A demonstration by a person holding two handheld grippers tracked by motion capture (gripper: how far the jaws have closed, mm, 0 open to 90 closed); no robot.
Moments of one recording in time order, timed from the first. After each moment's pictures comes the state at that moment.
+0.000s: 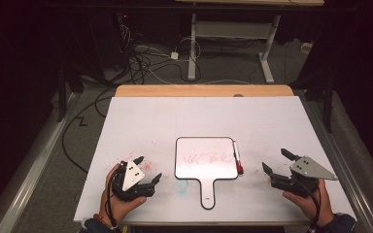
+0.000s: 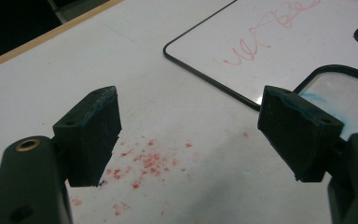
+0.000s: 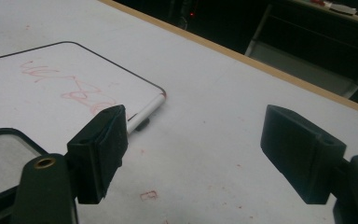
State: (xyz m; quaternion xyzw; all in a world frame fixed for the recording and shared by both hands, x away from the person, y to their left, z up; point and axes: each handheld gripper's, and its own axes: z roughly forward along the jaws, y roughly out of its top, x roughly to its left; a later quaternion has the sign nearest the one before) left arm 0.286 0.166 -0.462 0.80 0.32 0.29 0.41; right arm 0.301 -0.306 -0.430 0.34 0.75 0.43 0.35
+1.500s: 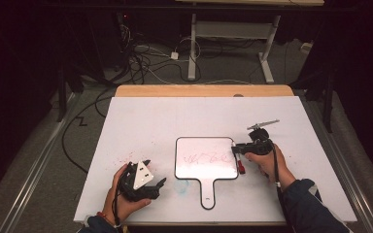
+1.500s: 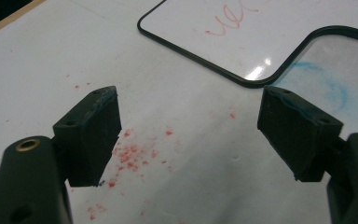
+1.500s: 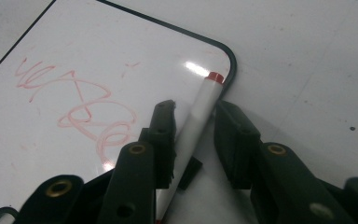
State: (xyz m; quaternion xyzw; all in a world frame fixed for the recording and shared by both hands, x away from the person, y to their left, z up) left arm 0.293 0.153 -0.473 0.84 0.30 0.26 0.36; right arm 0.442 -0.245 -0.462 0.45 0.82 0.35 0.03
